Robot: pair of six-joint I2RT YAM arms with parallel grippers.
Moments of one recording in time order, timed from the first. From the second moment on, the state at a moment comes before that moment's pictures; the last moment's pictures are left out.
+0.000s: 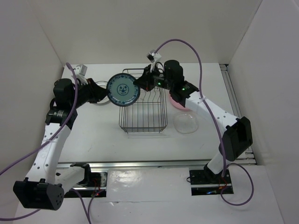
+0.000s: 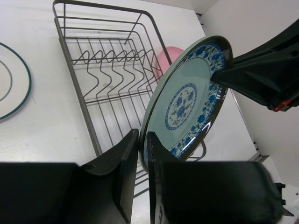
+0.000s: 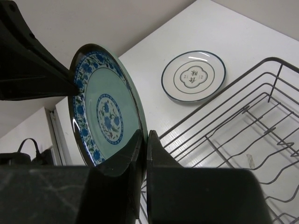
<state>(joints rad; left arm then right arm) -0.03 1.02 1.05 -0.31 0.51 -0.43 0.61 1.60 1.44 0.02 -0.45 0.26</state>
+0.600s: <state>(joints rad) 0.08 1.09 1.07 -0.51 0.10 -0.57 0.63 1.71 1.65 -0.29 0.74 0.29</state>
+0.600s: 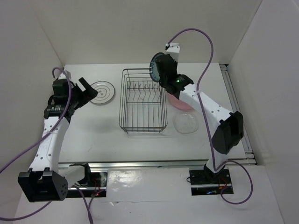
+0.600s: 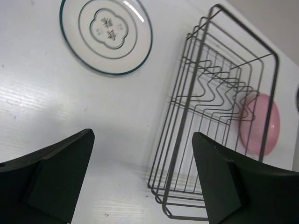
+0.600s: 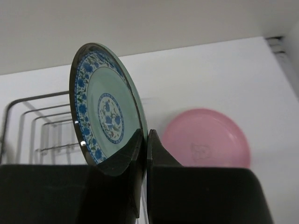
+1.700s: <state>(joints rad) 0.11 1.12 1.07 -0.58 0.12 -0.58 0.76 2.01 1.90 -0.67 1.19 0.38</state>
